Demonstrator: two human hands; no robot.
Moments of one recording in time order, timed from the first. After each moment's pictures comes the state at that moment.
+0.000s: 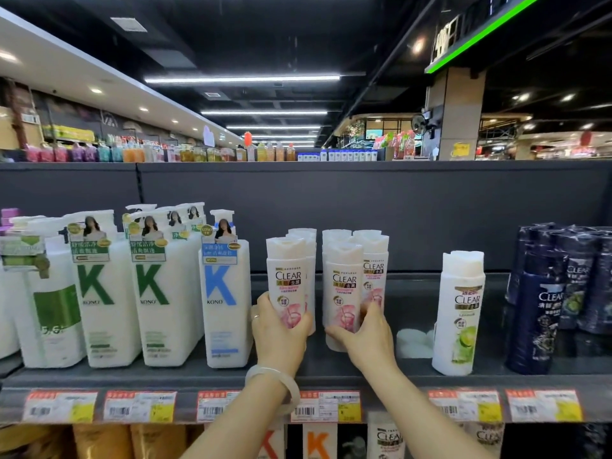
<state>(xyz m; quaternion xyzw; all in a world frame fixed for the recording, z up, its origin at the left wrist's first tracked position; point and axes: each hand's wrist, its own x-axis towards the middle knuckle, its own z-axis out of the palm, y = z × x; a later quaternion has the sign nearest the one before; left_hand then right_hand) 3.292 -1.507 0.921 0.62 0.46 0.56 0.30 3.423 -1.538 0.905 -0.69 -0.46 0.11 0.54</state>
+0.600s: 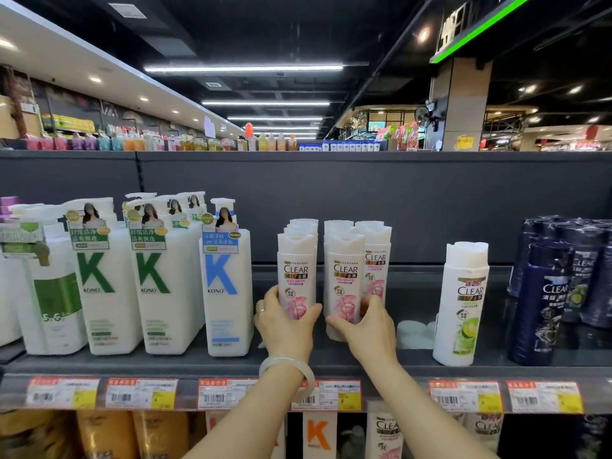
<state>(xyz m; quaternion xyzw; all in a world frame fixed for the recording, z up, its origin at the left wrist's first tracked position) 3.307 -1.500 0.908 0.58 0.51 0.57 0.28 3.422 -1.539 0.898 -0.70 -0.46 0.08 0.54</state>
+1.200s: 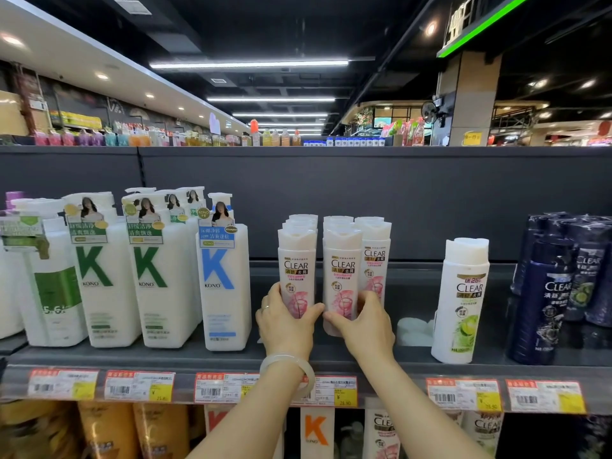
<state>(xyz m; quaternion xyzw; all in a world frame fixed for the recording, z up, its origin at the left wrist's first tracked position) 3.314 -1.495 0.899 0.60 0.53 0.55 0.24 3.423 -1.536 0.896 -0.71 -0.46 0.08 0.52</state>
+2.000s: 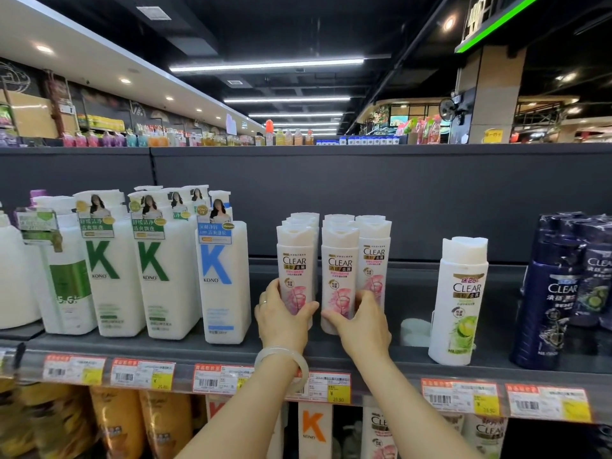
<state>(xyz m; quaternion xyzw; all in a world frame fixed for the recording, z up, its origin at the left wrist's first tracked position) 3.315 -1.492 0.897 0.60 0.53 0.55 0.24 3.423 -1.538 0.897 -0.72 -0.47 0.09 0.51</state>
